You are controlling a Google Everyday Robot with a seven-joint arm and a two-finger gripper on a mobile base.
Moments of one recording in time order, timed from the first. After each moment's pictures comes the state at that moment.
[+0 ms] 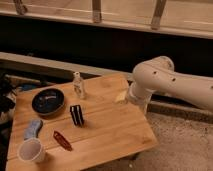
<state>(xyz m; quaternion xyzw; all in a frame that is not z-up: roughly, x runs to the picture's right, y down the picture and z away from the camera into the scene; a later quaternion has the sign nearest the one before) 0.121 0.086 0.659 -0.22 0.18 0.79 0.55</state>
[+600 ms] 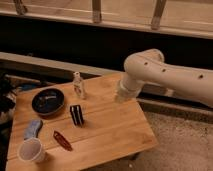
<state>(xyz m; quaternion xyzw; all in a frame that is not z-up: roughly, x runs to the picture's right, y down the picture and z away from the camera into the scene) 0.028 0.051 0.679 -0.27 0.13 0.74 0.60</state>
